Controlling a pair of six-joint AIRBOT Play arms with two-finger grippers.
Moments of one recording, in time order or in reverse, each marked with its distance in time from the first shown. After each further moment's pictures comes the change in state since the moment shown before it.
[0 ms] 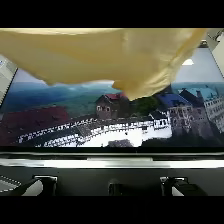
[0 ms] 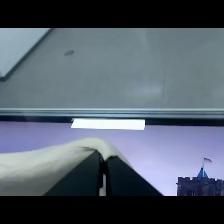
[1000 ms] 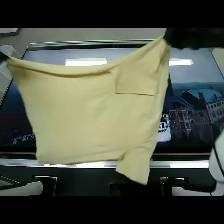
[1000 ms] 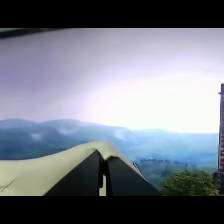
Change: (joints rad) left arm -0.102 -0.405 -0.152 0.096 -0.006 0.010; right arm 0.004 -0.472 -0.006 0.126 0.041 0.042
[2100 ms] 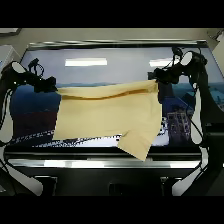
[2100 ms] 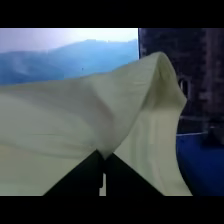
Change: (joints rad) left arm -0.121 -0.434 -0.030 0.033 -0.019 0.023; right arm -0.087 -0.366 -0.021 -0.116 0.151 0.013
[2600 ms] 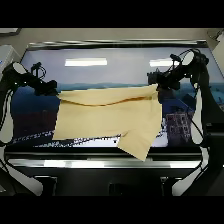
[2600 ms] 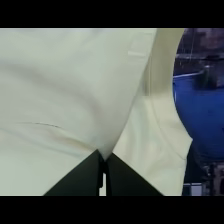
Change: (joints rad) left arm -0.010 -0.003 -0.021 0.016 -0.079 -0.006; right arm -0.007 -0.002 -0.002 -0.008 0.196 0.027
